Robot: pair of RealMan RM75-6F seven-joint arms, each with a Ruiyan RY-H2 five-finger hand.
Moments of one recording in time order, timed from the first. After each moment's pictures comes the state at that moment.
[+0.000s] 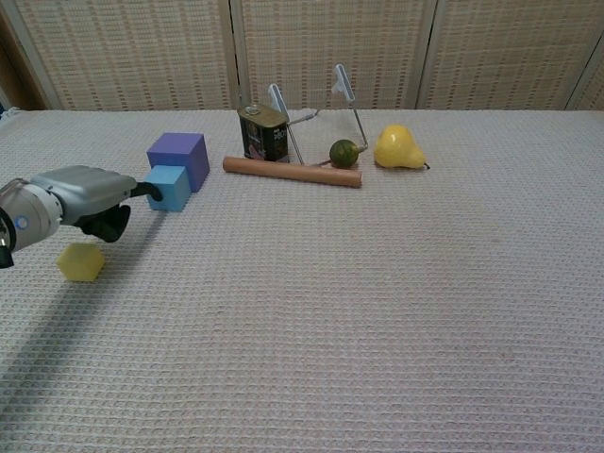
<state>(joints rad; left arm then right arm) -0.78 -1.60 -0.13 -1.35 0.73 0.96 0.74 0.07 -1.07 -0.03 -1.61 -1.48 1.34 -0.06</state>
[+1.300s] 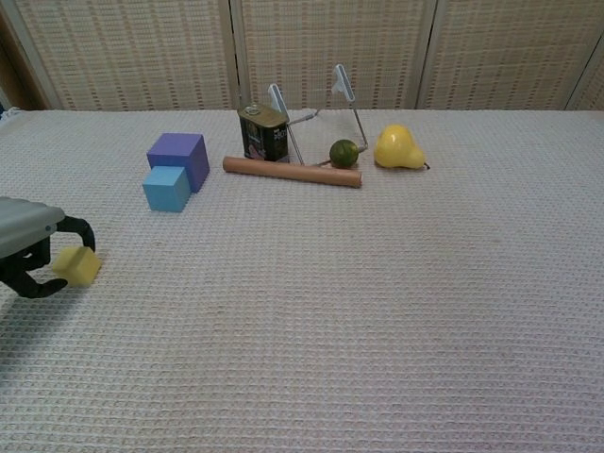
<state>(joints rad) -0.57 -1.47 0.01 -1.54 0.97 1.14 0.60 0.06 -1.06 -0.05 -1.63 -1.54 1.36 -0.05</state>
